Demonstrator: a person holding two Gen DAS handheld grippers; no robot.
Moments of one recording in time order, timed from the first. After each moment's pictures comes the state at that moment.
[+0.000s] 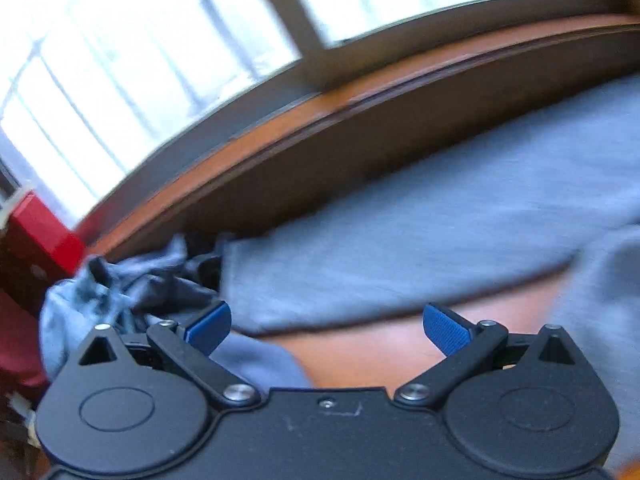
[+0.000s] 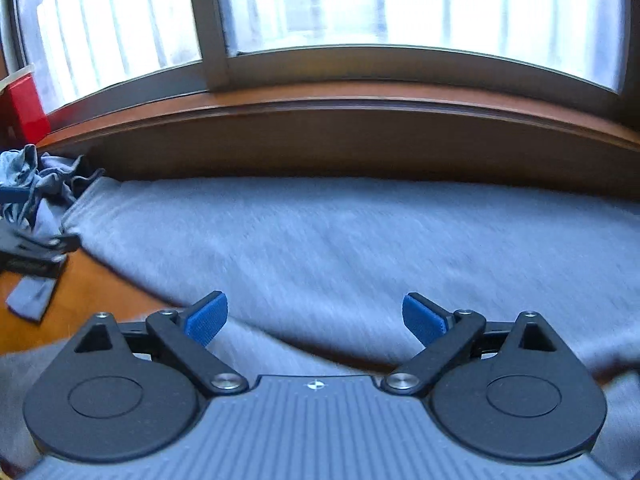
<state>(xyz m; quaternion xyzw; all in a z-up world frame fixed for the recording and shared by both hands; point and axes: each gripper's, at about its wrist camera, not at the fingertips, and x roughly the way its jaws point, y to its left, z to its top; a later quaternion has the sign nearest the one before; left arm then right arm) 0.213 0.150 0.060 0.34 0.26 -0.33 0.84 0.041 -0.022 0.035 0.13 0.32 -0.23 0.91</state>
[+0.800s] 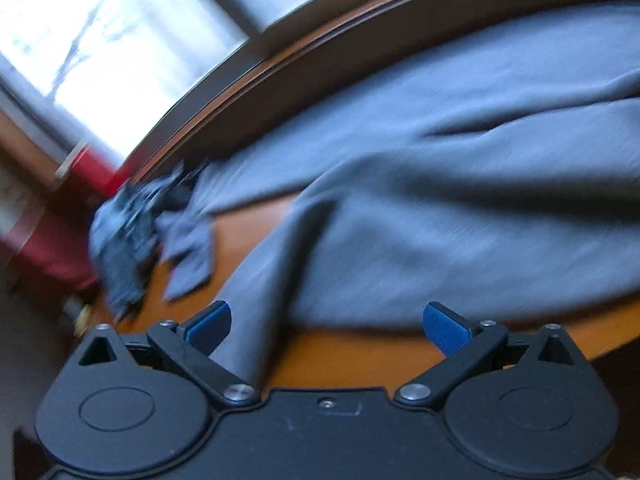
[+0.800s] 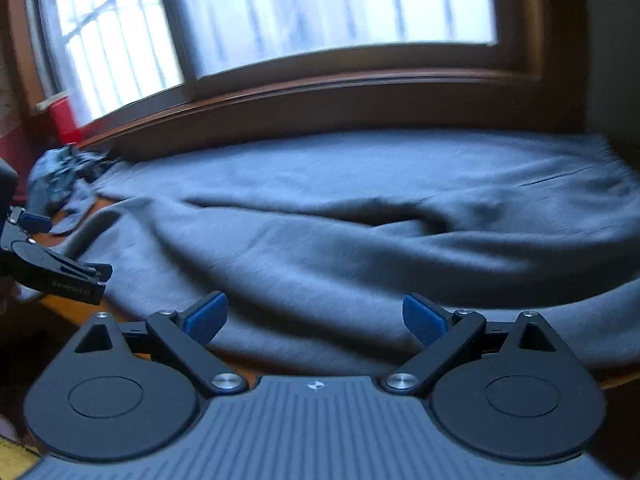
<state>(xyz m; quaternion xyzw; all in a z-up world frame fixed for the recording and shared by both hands) 0.007 0.108 0.017 0.39 0.32 -0.15 0.85 -0.170 -0.082 0.001 0.16 0.28 -0.15 0.93</state>
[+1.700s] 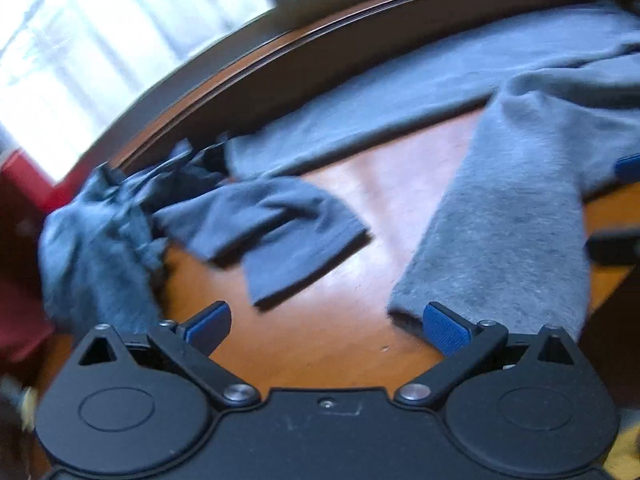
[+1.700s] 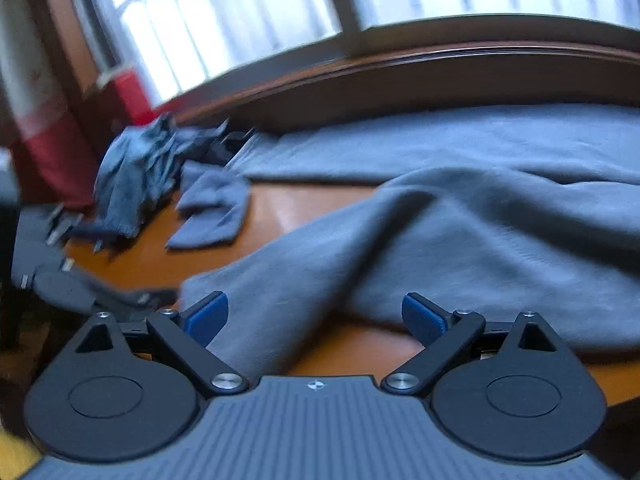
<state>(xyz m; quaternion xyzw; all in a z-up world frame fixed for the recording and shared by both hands) 0.219 0.309 0.028 0.38 0.27 -0.43 0.77 0.058 0.183 0.005 0.19 0.30 -0.13 0.93</state>
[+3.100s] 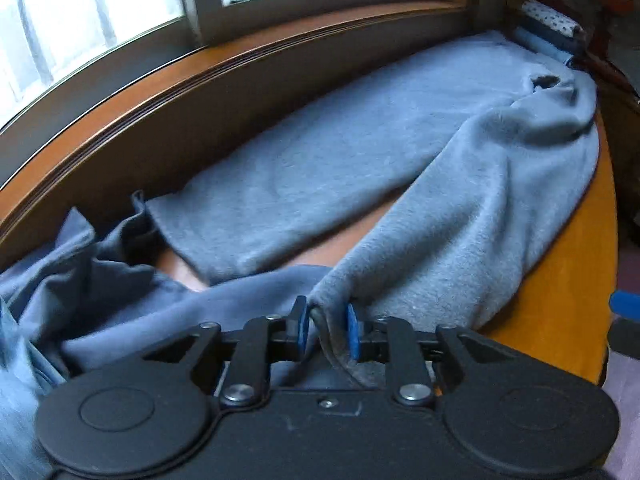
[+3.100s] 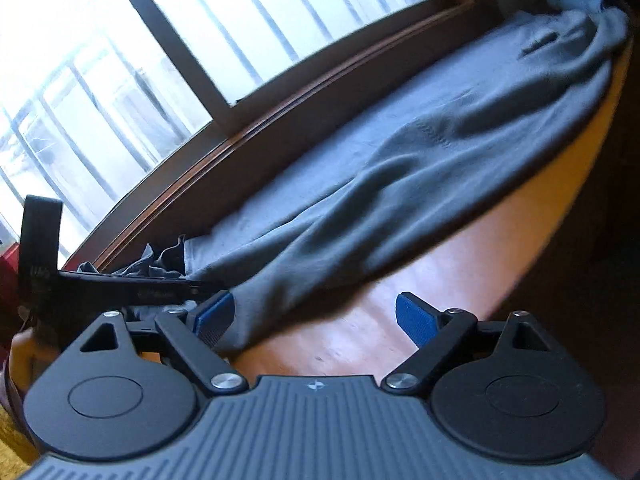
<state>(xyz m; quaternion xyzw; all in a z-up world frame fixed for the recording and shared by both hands) 0.403 0.305 0.044 0.33 0.29 -0.64 0.63 0.129 0.308 -0.003 0.37 0.11 -0.44 0.81</state>
